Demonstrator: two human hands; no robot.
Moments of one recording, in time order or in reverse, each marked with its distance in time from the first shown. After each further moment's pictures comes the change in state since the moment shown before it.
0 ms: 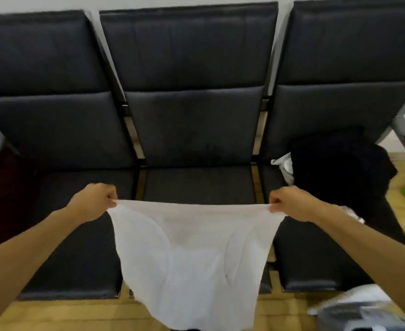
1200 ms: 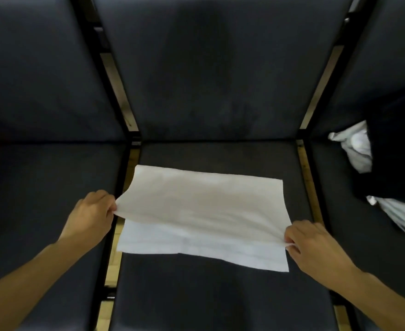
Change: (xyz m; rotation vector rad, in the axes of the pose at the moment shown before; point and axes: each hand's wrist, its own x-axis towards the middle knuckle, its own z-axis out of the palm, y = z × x) left_hand 0.158 -0.084 0.216 0.010 0.376 0.204; right_hand 0.164 0.025 0.226 -0.197 0.481 -0.312
